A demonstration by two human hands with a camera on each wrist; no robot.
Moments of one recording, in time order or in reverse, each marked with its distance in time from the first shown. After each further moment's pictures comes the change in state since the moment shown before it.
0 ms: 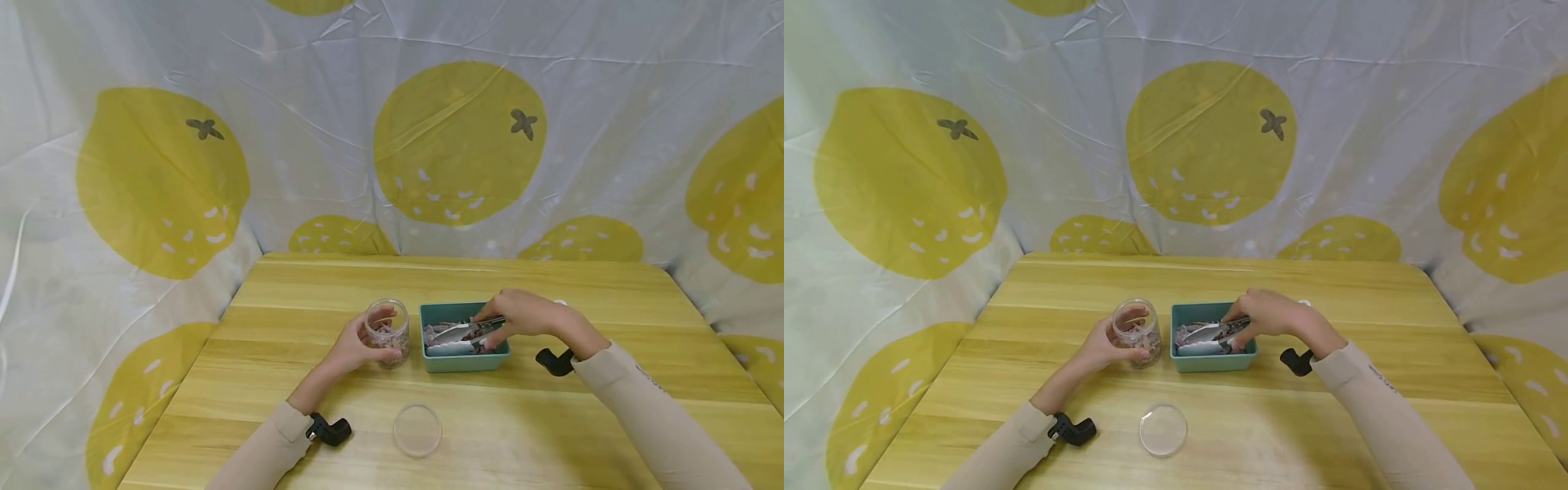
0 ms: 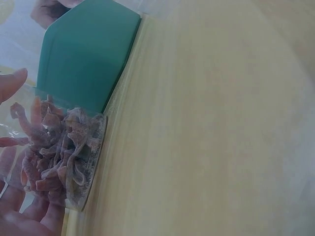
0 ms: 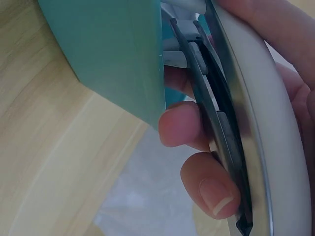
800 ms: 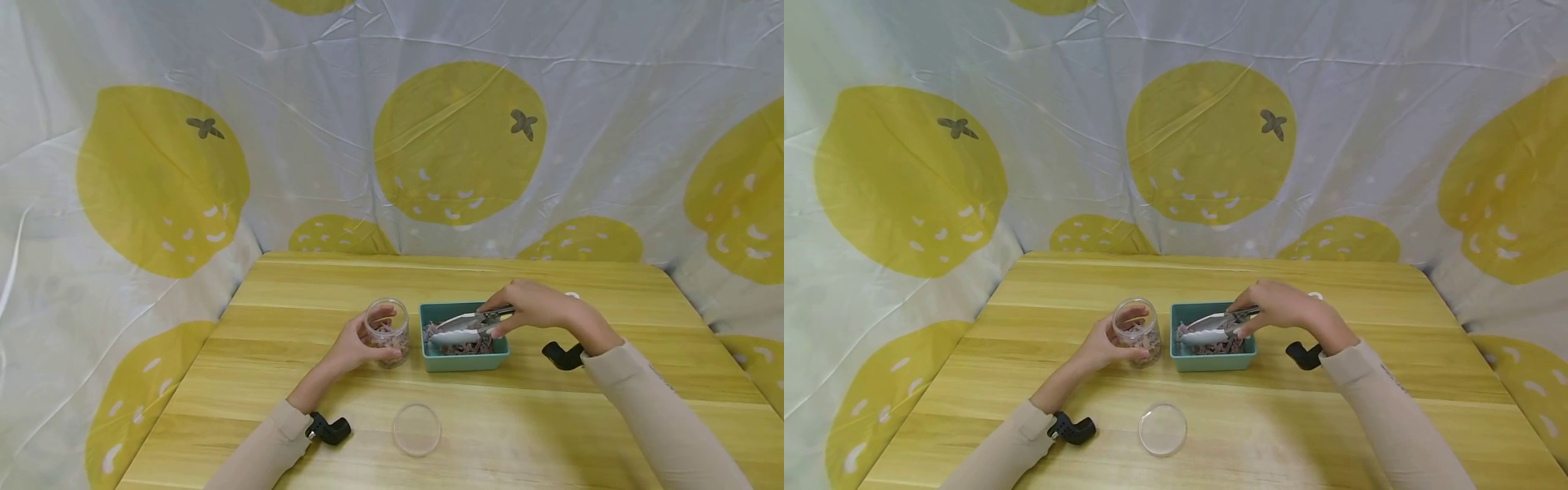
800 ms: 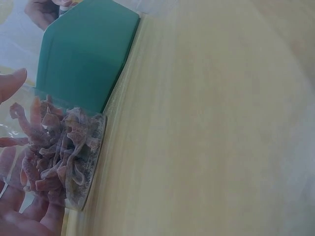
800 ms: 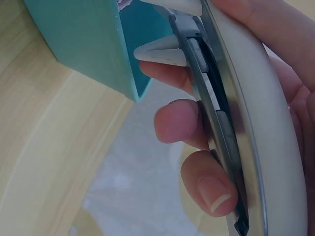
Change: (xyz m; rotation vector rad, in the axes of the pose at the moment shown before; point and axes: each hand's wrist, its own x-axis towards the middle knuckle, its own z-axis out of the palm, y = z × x) left_hand 0.000 0.000 0.000 -0.034 -0.007 0.003; right_hand -0.013 0.000 -0.017 0.000 0.045 -0.007
